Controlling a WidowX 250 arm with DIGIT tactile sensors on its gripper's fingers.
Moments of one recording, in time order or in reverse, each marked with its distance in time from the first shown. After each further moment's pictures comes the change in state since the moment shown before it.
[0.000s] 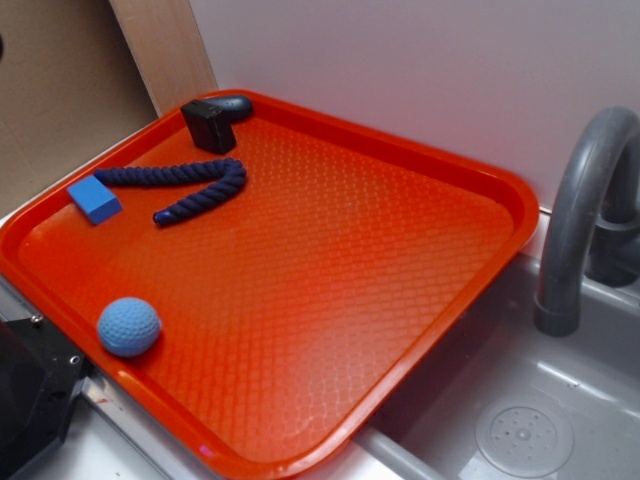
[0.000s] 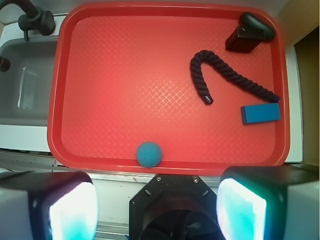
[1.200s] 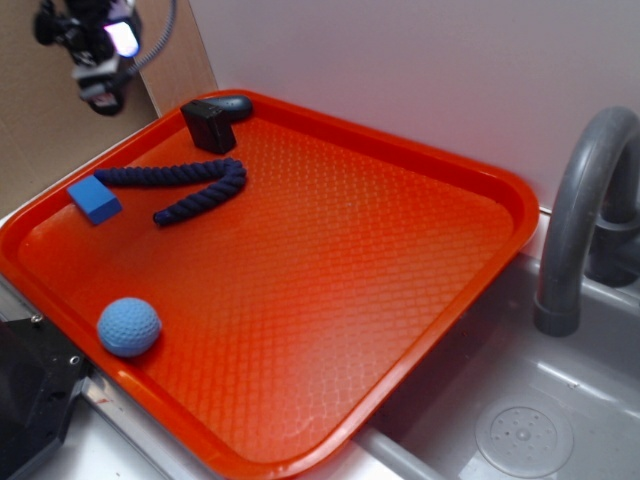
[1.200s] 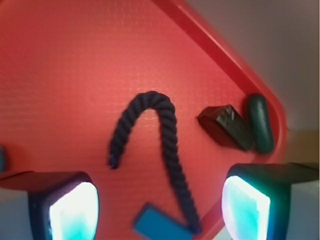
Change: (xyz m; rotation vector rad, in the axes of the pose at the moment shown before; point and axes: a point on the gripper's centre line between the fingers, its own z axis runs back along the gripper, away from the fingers) arm 0.108 0.111 -0.122 0.126 0.089 -0.761
